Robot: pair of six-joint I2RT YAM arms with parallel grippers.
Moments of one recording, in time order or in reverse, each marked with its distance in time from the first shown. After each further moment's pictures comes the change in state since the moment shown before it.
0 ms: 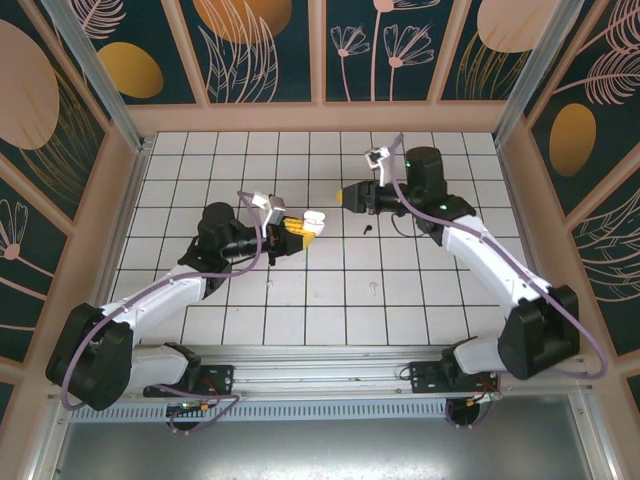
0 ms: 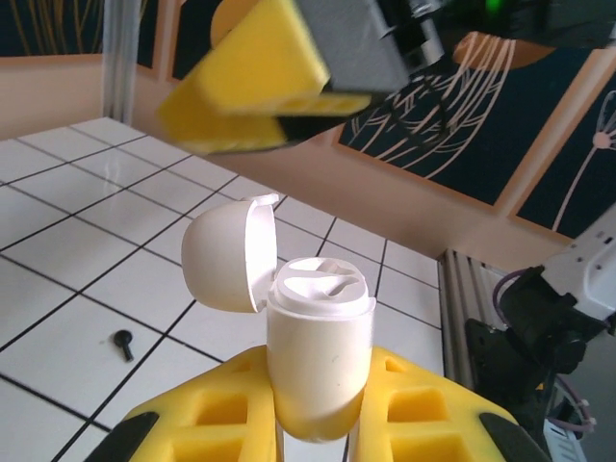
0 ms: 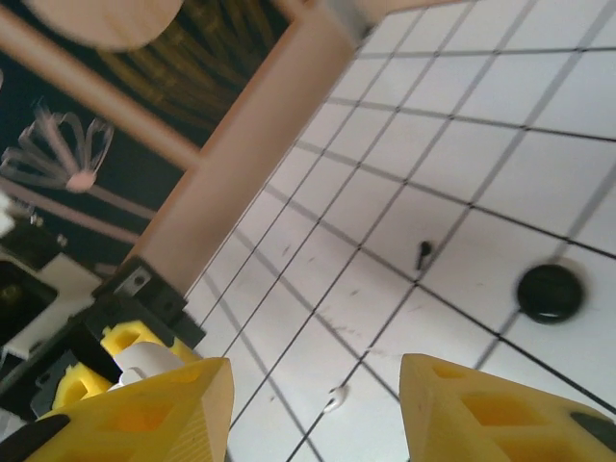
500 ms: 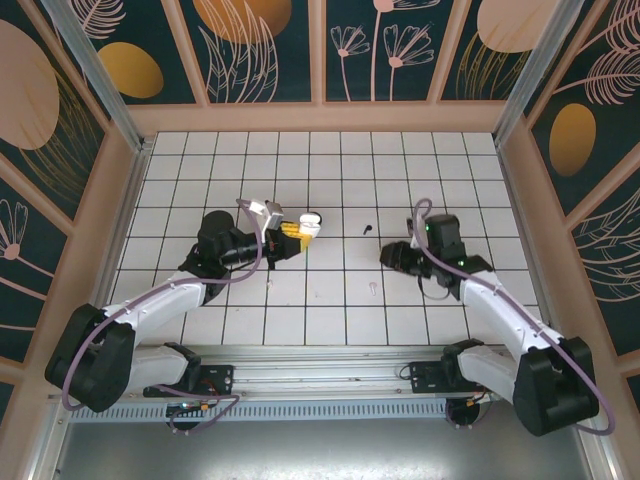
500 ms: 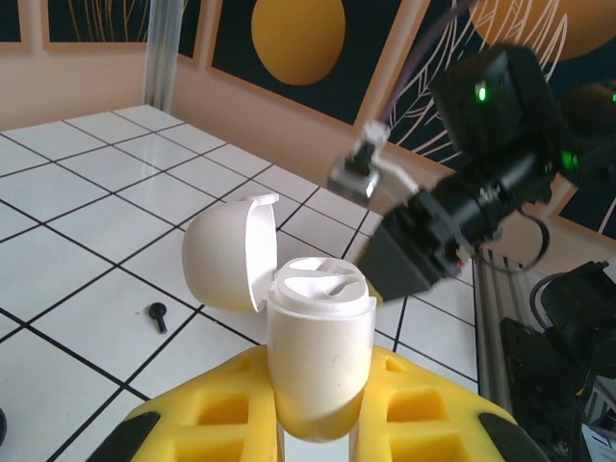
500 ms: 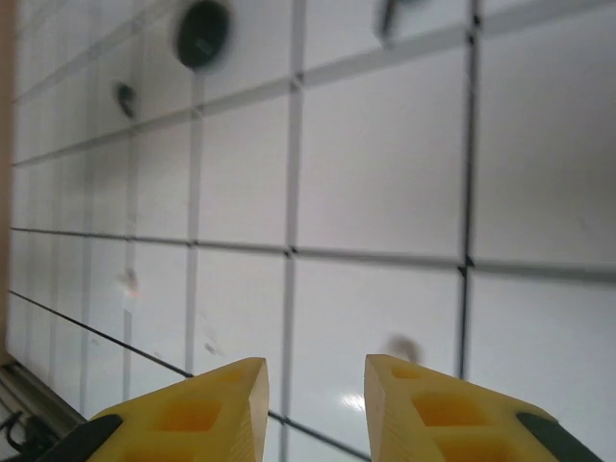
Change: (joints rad) left arm 0.000 -0.007 -0.069 0.044 -0.069 0.008; right arm -0.092 -0.296 -0.572 -0.138 0.261 0.153
